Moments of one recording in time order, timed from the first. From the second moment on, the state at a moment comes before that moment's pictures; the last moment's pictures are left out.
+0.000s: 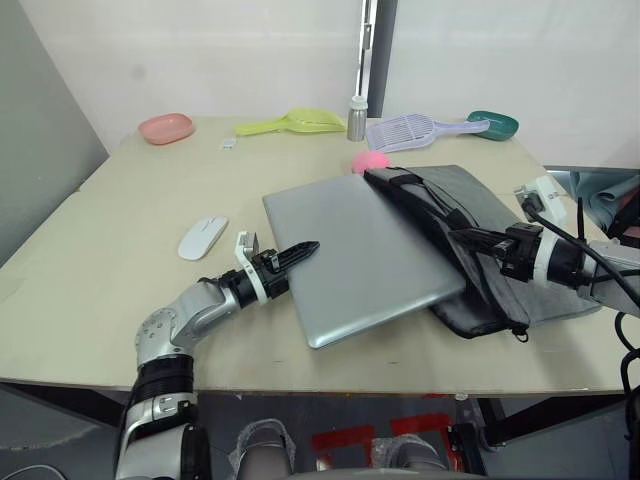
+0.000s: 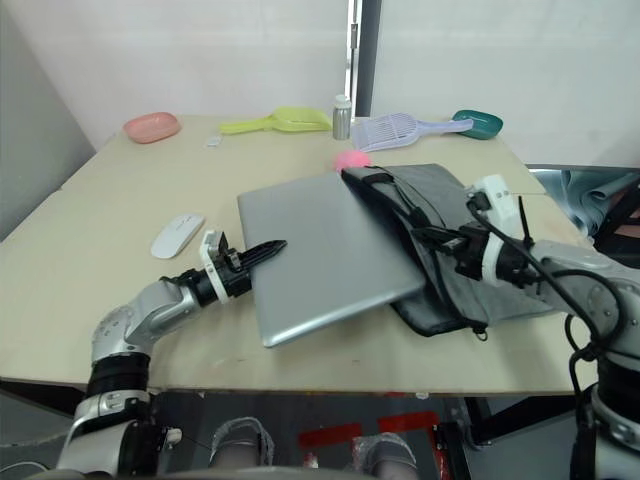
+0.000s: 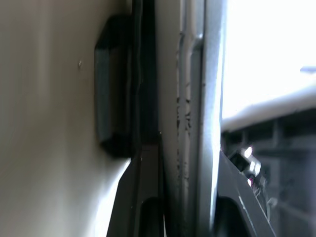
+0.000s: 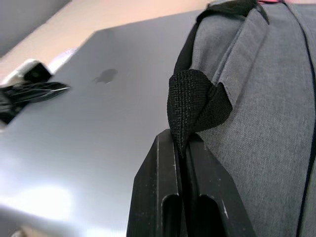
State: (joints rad) left arm -0.43 0.15 0.44 0.28 -1.89 1.26 0.31; right arm -0.37 -0.72 -0.47 -0.47 1.07 1.35 0.42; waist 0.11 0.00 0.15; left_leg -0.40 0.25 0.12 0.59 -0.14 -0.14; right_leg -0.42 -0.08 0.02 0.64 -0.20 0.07
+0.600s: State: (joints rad) left arm -0.43 0.05 0.41 0.22 -1.89 1.28 0.45; right arm -0.32 -0.62 -0.33 -0.59 1.42 1.26 0.10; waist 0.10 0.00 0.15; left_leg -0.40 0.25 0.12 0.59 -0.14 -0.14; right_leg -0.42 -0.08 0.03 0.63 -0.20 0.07
